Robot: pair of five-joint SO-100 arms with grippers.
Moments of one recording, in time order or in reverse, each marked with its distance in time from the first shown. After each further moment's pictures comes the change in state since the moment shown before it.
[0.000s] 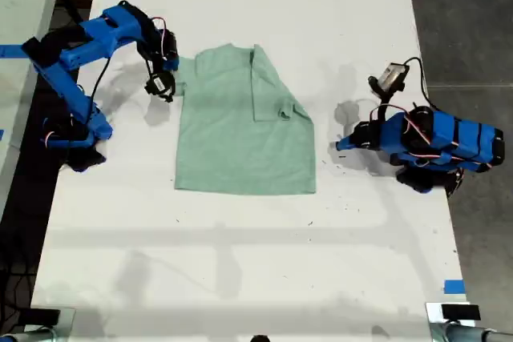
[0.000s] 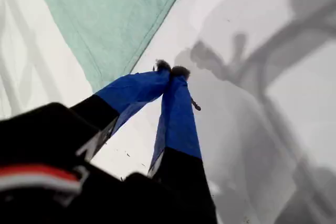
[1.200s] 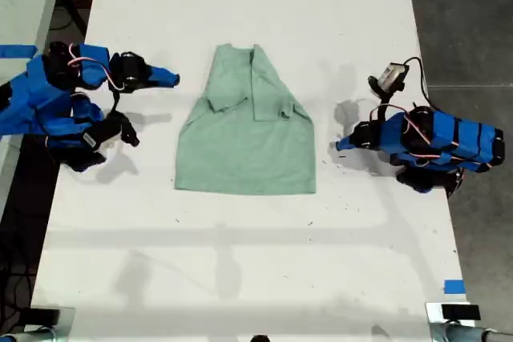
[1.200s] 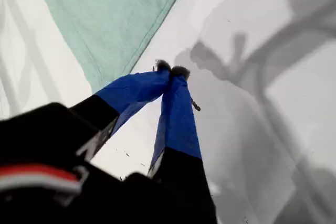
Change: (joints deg) arm 0 31.3 84.2 48.4 -8.3 -27.4; arm 1 -0.1 0.0 0.0 0.0 -0.4
